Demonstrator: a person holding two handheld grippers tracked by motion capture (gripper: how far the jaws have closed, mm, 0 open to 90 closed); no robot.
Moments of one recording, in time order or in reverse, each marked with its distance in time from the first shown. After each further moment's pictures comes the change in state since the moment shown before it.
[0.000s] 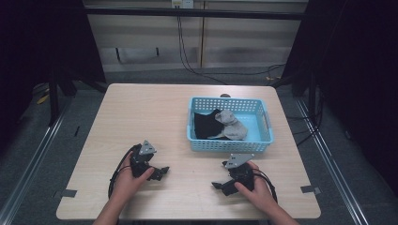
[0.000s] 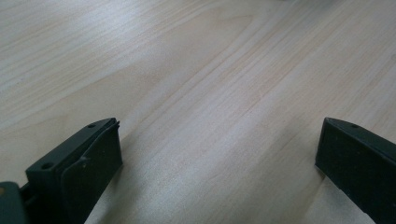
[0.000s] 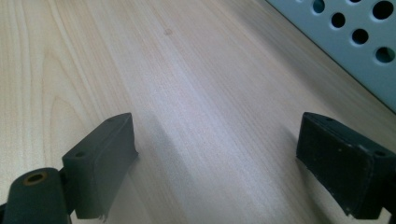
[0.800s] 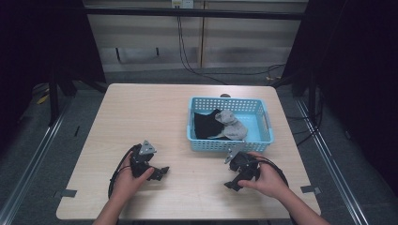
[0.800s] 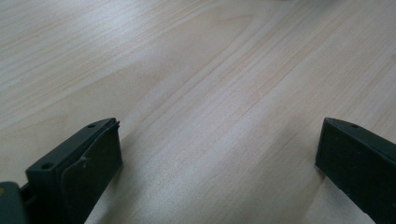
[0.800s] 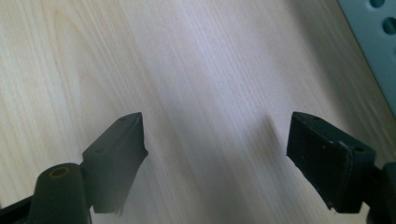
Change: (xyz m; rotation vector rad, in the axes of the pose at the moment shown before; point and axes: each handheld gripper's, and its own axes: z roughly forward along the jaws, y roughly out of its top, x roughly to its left) left arm 0.000 0.000 0.000 0.000 0.000 0.000; right arm -0.012 0.038 -0.026 0.432 0.040 -0.071
